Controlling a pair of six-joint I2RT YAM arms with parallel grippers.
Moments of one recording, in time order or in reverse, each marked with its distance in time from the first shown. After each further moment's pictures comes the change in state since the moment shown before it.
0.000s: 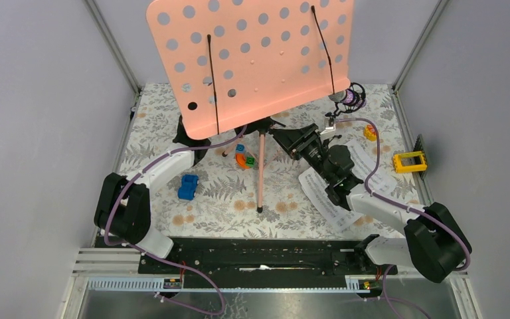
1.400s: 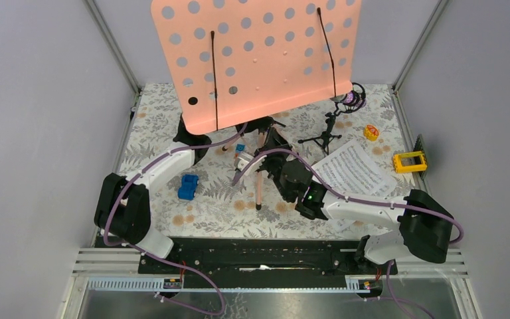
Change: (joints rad) left arm -0.008 -0.001 0.025 -0.056 -0.032 0.027; right arm 0.467 0.149 0.228 -0.144 0.678 -2.525
